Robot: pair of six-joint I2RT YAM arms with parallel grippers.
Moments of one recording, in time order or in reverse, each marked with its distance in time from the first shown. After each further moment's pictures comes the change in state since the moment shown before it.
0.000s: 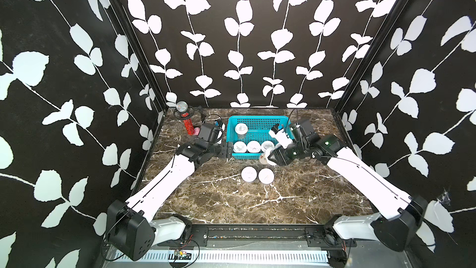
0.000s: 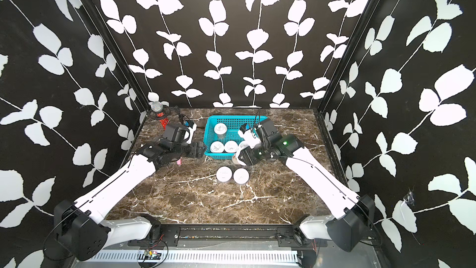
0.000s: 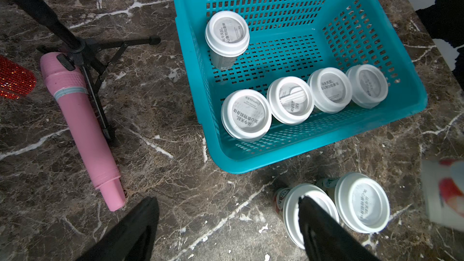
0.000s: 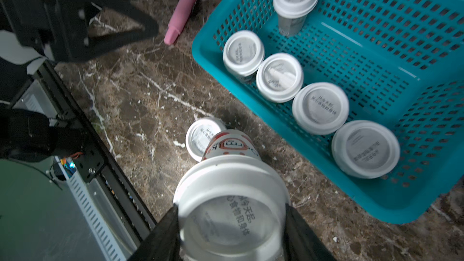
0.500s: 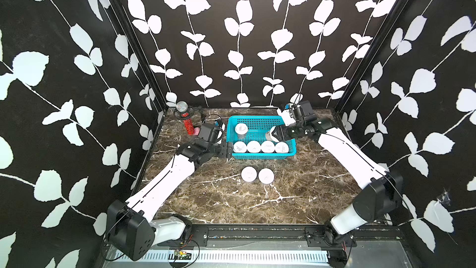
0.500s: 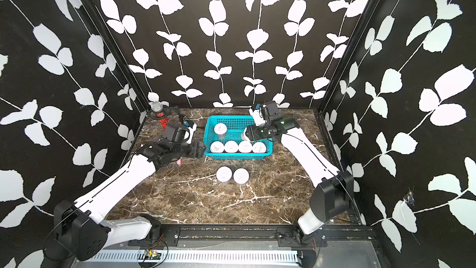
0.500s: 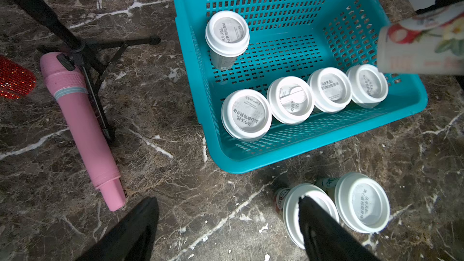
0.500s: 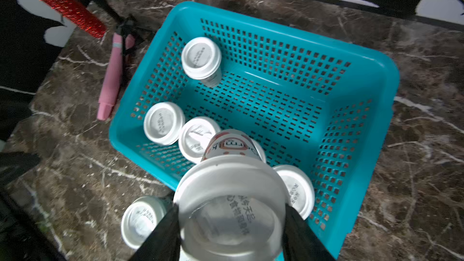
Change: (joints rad) left arm 0.000 0.000 0.000 0.000 0.000 0.000; right arm -0.174 0.253 0.182 0.111 0.089 0.074
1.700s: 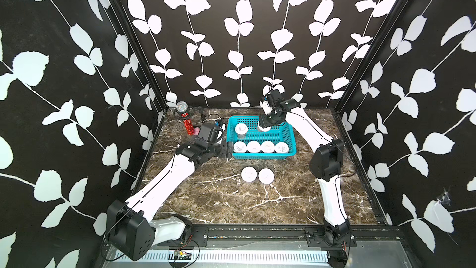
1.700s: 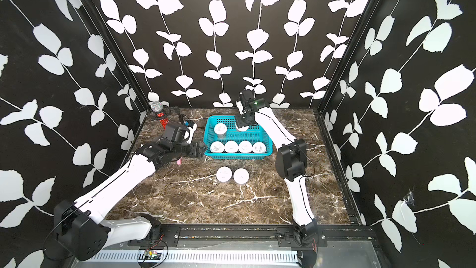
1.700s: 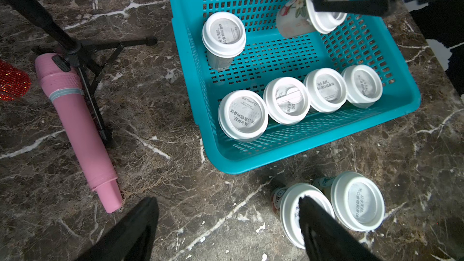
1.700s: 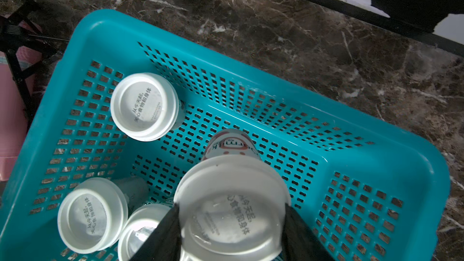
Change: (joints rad) left arm 0.000 0.000 0.004 0.000 0.017 -0.001; right arm 0.050 0.652 0.738 -0.250 0.141 -0.010
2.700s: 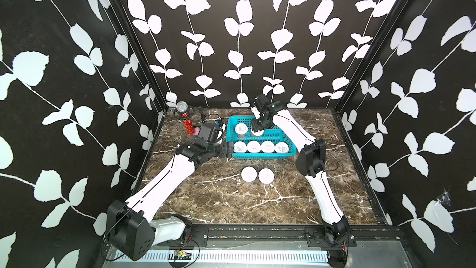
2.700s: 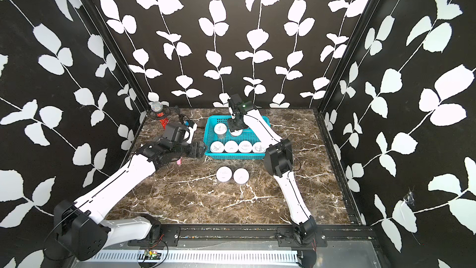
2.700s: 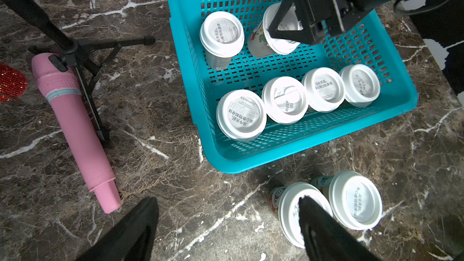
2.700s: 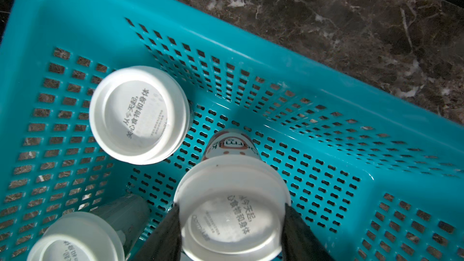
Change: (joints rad) left arm 0.000 0.000 0.000 0.000 0.010 0.000; right arm 0.059 0.227 0.249 -0.112 0.052 0.052
